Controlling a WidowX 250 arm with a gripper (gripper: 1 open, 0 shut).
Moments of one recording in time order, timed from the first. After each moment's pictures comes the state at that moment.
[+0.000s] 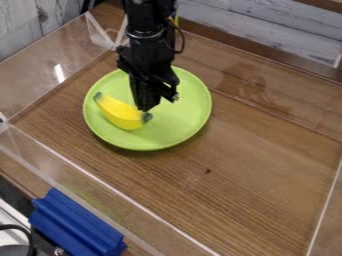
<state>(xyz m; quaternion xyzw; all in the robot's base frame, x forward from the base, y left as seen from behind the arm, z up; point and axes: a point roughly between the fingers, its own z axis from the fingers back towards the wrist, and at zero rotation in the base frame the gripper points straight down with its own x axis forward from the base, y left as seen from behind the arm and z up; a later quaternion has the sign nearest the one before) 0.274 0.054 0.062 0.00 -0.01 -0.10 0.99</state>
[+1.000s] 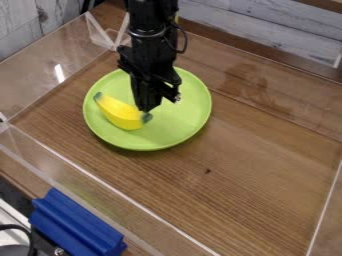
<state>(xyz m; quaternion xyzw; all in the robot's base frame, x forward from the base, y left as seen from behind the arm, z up) 0.270 0.050 0.066 0.00 0.00 -0.10 1.00</state>
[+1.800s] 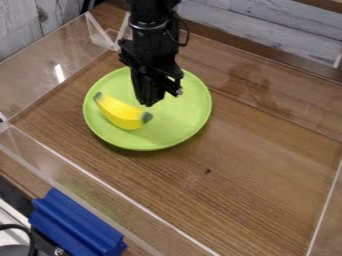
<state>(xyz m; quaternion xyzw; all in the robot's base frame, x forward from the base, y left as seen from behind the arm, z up) 0.271 0.048 0.075 0.00 -0.01 -0.10 0.99</state>
